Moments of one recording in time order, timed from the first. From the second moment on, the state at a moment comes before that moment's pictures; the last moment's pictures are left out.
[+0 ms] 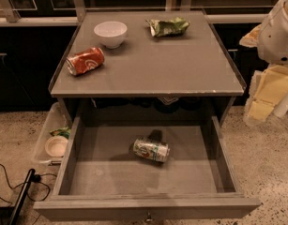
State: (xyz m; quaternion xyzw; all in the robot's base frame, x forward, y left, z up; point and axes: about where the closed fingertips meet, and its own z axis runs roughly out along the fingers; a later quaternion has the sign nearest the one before) arm 0.438 -0.217 0.977 -0.60 0.78 -0.03 0.16
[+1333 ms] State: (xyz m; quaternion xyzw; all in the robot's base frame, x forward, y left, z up) arm 0.404 -0.170 0.841 -0.64 0.75 0.05 0.15
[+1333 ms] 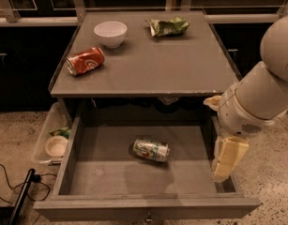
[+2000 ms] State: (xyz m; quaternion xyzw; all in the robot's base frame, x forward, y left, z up) arm 0.411 -0.163 0.803 -0.63 0.76 0.07 0.16
